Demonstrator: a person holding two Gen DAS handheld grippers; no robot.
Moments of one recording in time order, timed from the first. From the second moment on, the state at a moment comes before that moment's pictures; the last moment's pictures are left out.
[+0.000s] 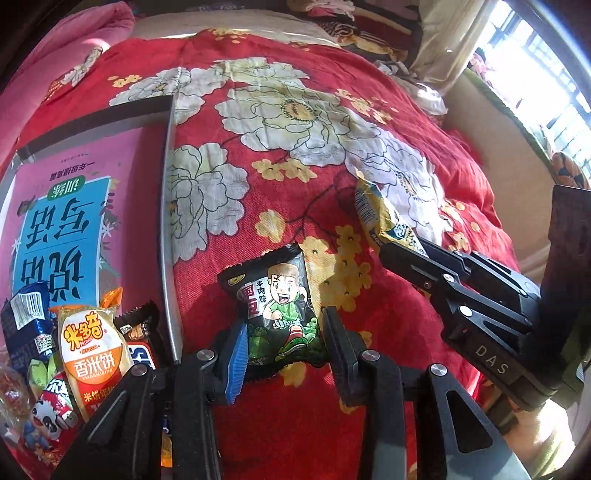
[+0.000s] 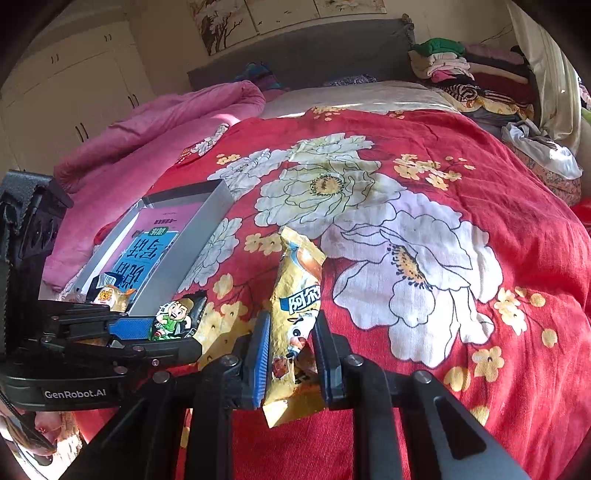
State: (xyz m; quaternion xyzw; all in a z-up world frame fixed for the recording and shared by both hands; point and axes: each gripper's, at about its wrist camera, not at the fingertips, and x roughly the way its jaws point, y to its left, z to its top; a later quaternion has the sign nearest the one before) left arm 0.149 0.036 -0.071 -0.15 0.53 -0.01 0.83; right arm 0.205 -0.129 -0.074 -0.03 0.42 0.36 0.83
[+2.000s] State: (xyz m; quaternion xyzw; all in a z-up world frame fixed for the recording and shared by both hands) left arm 0.000 0.237 0.011 -0.25 0.40 0.14 0.87; right arm 0.122 0.001 0.009 -0.03 0.35 0.48 0.81
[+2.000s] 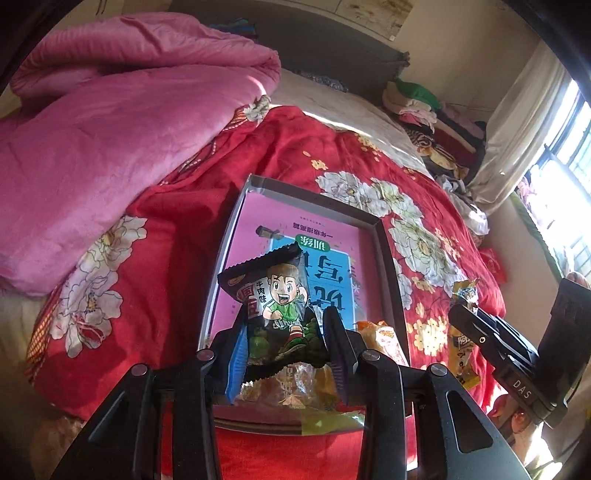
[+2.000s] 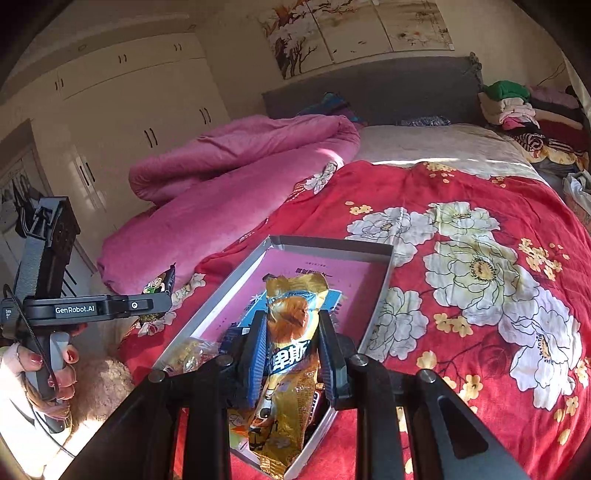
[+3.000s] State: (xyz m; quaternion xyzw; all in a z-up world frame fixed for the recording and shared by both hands) left arm 0.003 0.243 -0.033 -0.24 0.44 0.13 0.86; right arm 0.099 0.058 -0.031 -0.07 0.40 0.49 0.77
